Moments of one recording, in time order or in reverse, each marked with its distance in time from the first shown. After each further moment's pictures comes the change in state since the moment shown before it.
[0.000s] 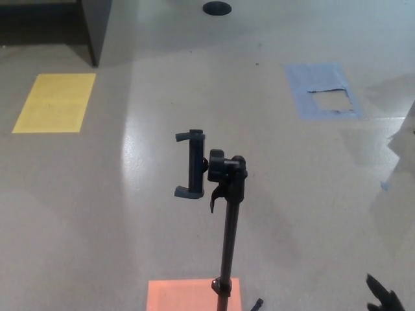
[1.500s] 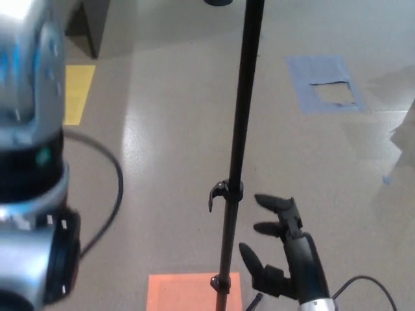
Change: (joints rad) left_arm -1.714 0.183 -0.117 -0.093 0.021 0.413 0.082; right_arm -0.461 0.366 0.021 0.219 -0.014 -0.001 -0.095
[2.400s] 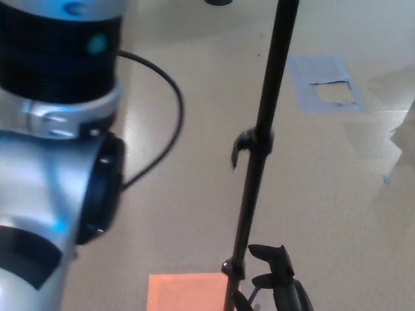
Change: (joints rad) left_arm -0.444 -0.042 -0.033 0.378 -0.007 -0.157 0.092; right_arm 0.068 0.049 0.096 0.172 -0.099 0.040 -0.198
